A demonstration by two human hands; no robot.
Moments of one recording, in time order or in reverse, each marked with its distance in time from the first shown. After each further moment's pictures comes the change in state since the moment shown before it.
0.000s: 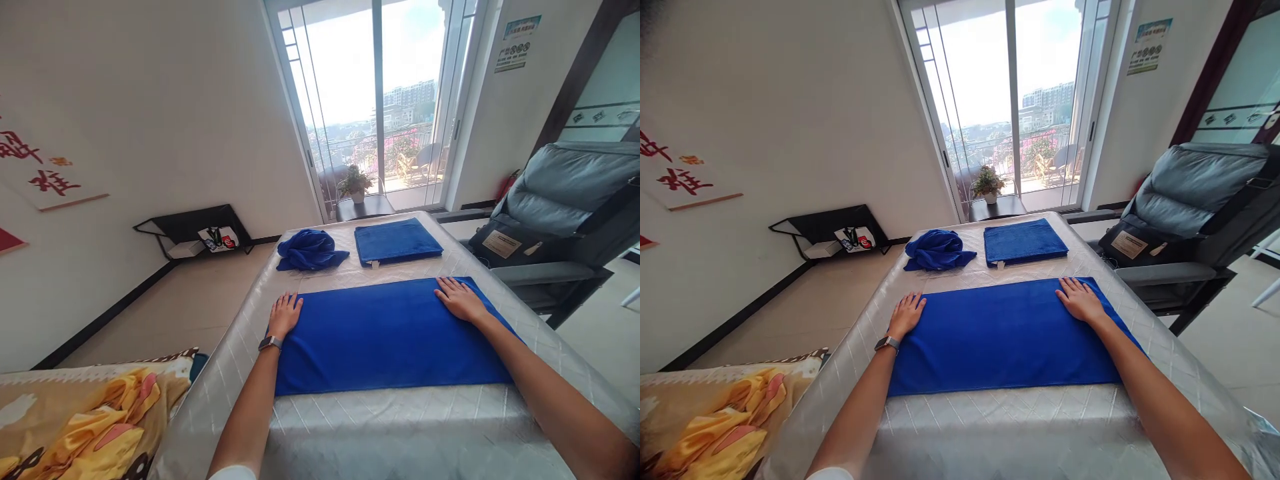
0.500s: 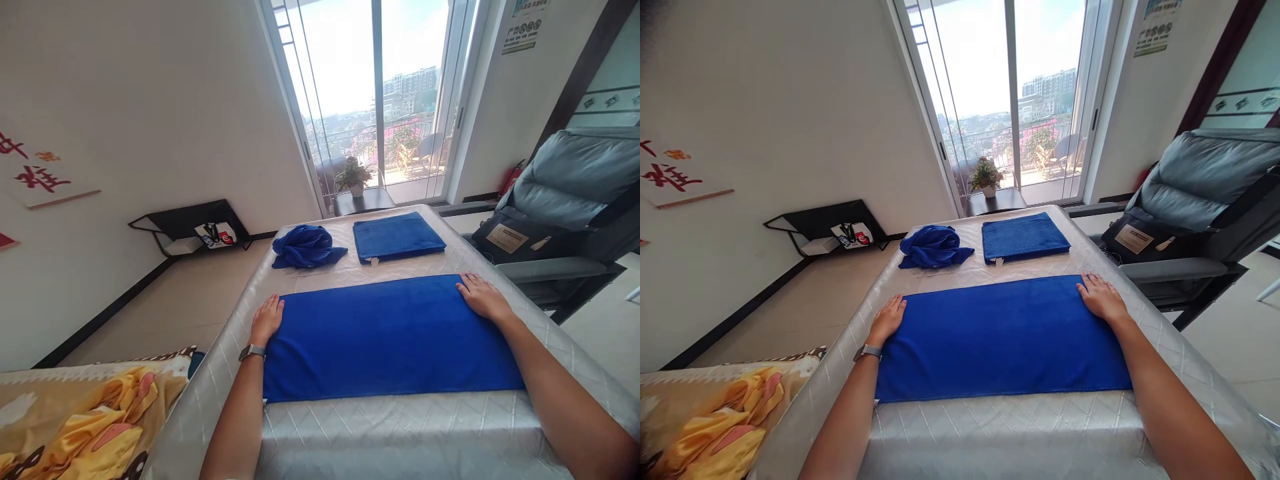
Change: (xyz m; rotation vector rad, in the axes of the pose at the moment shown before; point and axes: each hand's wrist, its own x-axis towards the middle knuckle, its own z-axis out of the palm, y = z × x) left_hand 0.005 -0.043 0.006 -0.110 0.060 -0.052; right_hand 0.004 0.053 0.007 -0.013 0.049 0.144
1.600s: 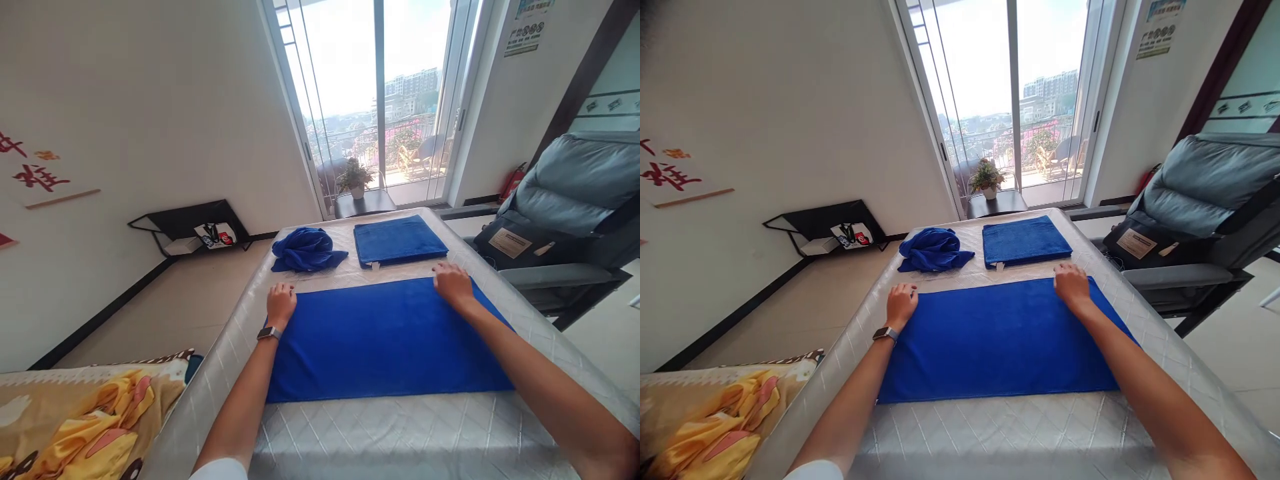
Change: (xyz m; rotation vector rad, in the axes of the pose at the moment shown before) left_hand 0.025 0.078 -0.029 0.065 0.198 0.069; right_hand 0.025 -0.098 -0.044 -0.024 0.262 -0.099
